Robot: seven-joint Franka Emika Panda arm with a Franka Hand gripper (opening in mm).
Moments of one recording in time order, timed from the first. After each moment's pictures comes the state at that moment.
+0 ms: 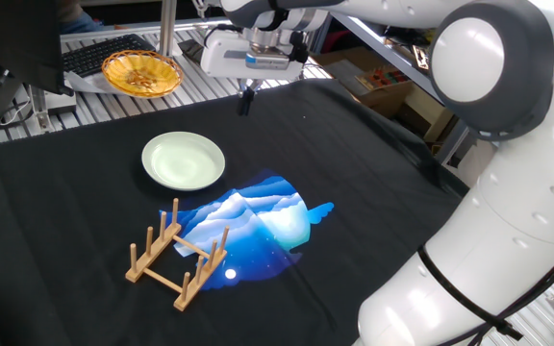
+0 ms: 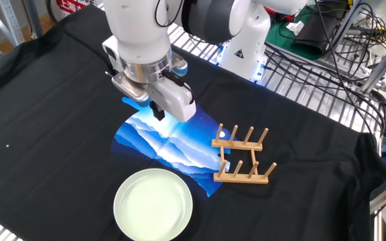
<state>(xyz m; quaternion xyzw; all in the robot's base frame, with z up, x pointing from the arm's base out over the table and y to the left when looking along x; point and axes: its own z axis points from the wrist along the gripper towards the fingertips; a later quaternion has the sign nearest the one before) 0.536 -0.024 0.290 -0.11 -0.99 -0.04 0.07</state>
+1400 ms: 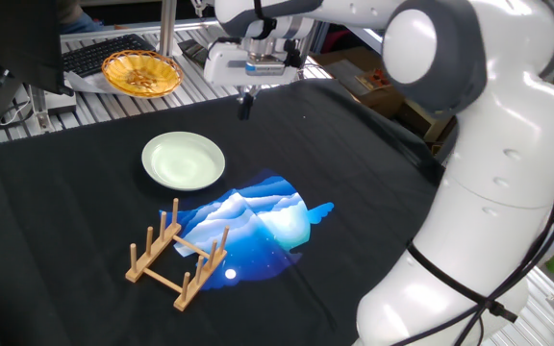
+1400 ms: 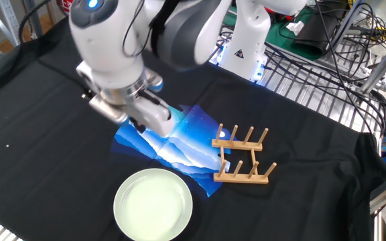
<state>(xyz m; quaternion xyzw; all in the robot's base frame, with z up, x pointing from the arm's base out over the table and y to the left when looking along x) 0.575 -0.058 0.240 -0.04 -1.00 -0.04 0.08</state>
